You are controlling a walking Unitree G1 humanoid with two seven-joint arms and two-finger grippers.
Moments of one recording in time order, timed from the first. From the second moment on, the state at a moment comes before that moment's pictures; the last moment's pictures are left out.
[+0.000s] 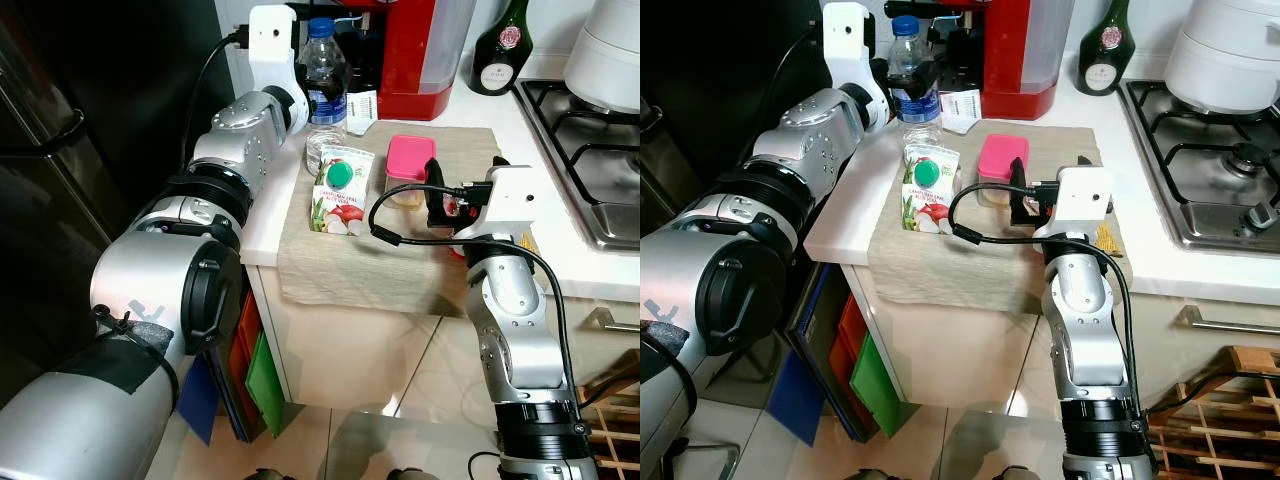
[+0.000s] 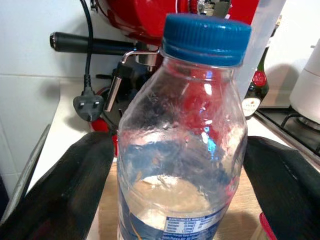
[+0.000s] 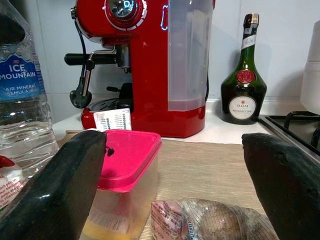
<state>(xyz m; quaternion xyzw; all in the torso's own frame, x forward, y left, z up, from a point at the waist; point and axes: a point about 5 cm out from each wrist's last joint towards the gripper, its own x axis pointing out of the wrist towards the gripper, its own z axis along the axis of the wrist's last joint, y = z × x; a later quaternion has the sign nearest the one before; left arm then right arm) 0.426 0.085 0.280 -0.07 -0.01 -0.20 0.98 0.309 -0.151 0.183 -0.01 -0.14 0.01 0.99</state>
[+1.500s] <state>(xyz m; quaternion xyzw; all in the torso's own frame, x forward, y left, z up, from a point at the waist) 0.378 0.138 0.356 0.03 -0.33 -0.22 0.92 0.315 -0.169 0.208 -0.02 -0.19 -0.03 0.98</state>
